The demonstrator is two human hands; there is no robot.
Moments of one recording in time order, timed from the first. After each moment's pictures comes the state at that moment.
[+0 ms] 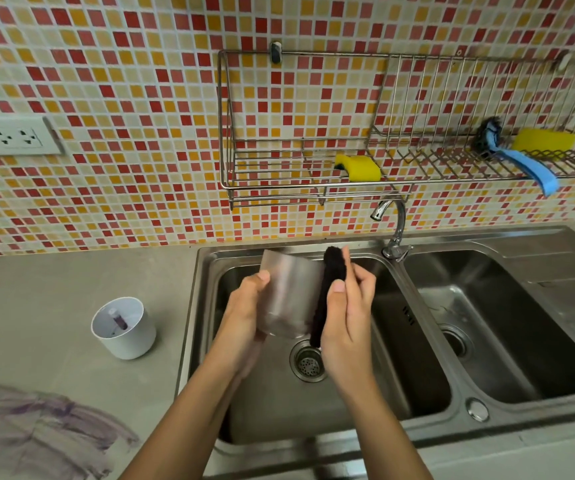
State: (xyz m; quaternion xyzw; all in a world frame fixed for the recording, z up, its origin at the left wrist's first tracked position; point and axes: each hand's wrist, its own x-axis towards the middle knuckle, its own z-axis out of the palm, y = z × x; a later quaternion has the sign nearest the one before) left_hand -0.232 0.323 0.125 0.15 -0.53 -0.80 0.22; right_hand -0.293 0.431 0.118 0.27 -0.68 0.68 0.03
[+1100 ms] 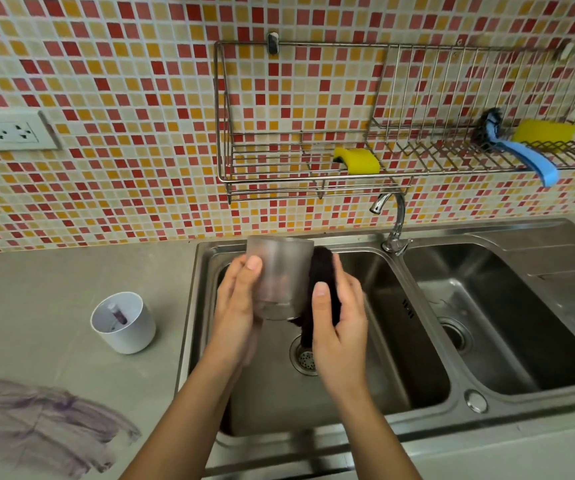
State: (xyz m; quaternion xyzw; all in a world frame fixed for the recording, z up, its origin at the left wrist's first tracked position) left_hand -0.229 0.326 0.129 0.16 -0.50 -0.80 0.30; right_hand -0.283 0.432 0.109 0.26 -0.69 0.67 0.06
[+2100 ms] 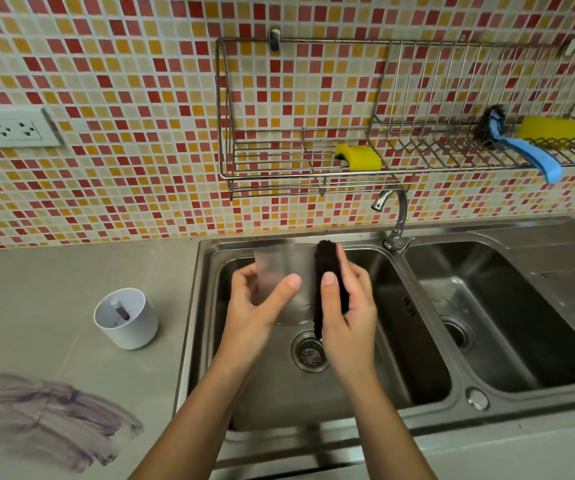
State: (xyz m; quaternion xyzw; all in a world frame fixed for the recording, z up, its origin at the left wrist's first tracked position) left_hand -0.226 0.341 0.120 0.23 -0.60 -0.72 0.28; right_hand -0.293 0.437 0.114 0.27 -0.69 0.68 0.04
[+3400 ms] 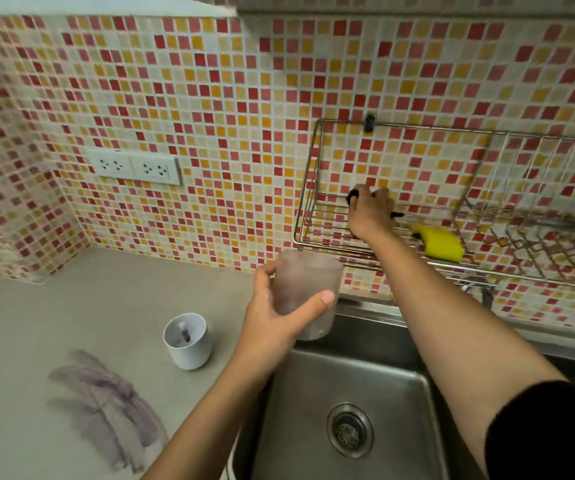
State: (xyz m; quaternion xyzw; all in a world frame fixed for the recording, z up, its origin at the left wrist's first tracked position) left_hand -0.238 0.301 0.183 0.25 -0.63 -0.62 0.39; right_hand -0.487 0.239 0.220 0.36 -0.89 0.27 0.00
